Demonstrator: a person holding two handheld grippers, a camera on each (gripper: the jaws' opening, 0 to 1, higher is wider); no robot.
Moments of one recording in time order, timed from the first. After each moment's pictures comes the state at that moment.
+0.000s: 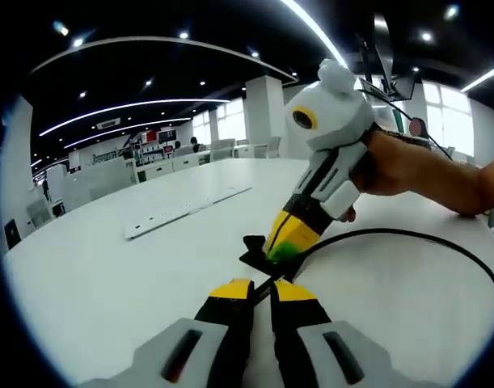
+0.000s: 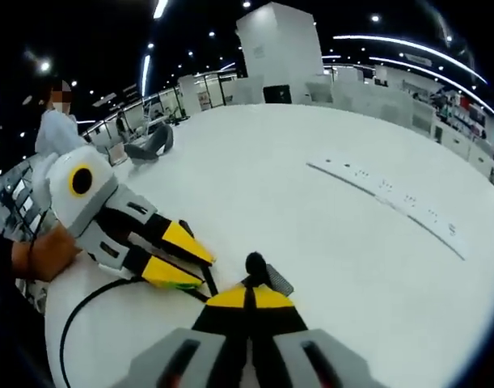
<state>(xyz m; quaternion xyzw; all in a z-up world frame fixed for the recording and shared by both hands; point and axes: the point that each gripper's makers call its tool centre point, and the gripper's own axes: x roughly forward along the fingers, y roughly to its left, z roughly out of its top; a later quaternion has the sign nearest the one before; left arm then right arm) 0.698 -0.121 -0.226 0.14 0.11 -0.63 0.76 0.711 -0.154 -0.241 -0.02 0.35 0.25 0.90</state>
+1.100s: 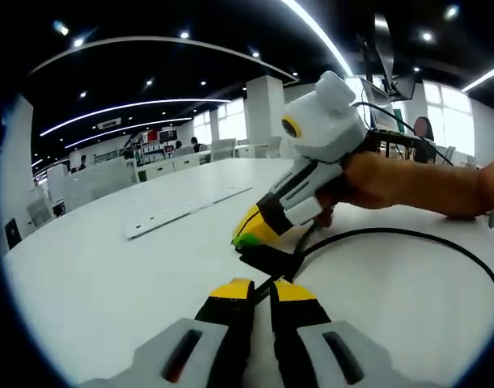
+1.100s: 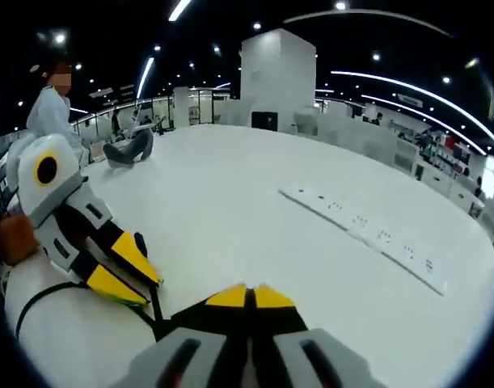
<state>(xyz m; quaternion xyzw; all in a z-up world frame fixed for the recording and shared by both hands) 0.700 -0.122 -0.226 0.14 0.11 -0.63 0.76 0.751 -0.177 -0.238 -0.08 0.28 0.20 0.94</state>
